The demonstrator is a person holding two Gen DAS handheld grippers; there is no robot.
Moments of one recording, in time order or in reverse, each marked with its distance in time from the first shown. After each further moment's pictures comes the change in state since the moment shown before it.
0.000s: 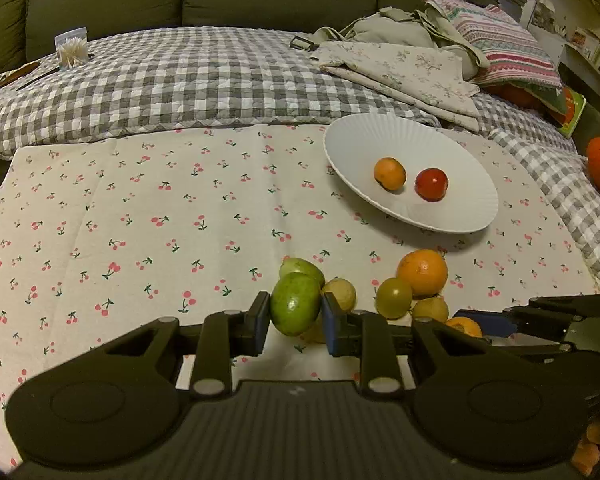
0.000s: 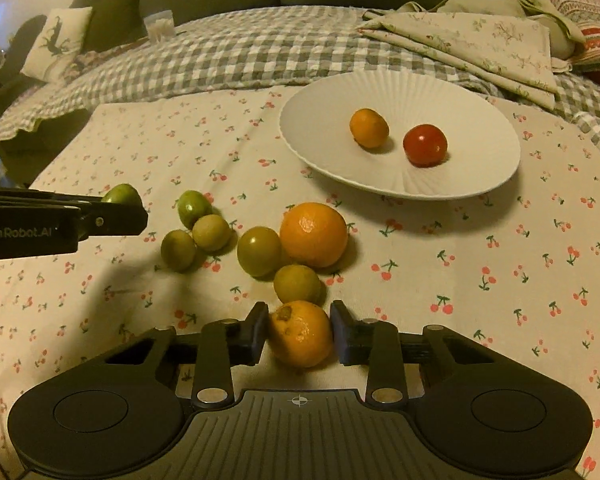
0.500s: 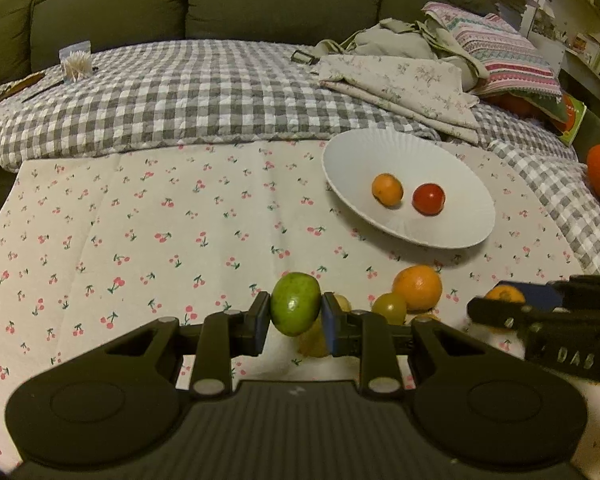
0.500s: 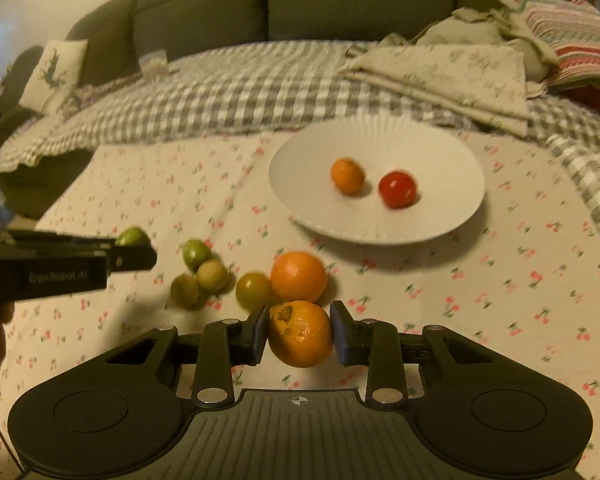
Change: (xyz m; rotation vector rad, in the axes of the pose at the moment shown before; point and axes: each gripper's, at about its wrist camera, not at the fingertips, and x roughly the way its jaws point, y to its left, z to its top) left arm -0.010 -0.007 0.006 0.007 -0.038 0.014; right arm -0.040 -0.010 0.015 0.040 -0.097 -0.013
